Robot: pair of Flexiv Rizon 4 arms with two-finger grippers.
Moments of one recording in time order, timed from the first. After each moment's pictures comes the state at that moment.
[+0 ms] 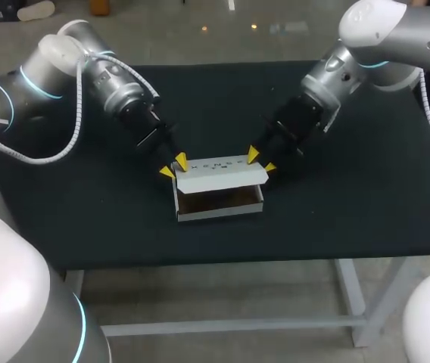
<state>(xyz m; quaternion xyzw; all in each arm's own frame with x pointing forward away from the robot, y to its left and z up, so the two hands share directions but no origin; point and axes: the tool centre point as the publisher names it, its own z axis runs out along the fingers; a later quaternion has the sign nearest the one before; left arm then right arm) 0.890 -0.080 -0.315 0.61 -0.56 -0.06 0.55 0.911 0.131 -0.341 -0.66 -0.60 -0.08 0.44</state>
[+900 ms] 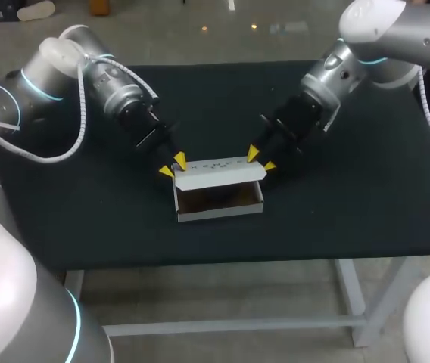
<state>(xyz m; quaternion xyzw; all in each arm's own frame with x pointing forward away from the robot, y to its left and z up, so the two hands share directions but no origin) 0.894 -0.077 -0.317 0.60 -0.55 -0.07 0.57 0.912 0.132 -0.337 -0.67 -0.58 -0.05 0.46</state>
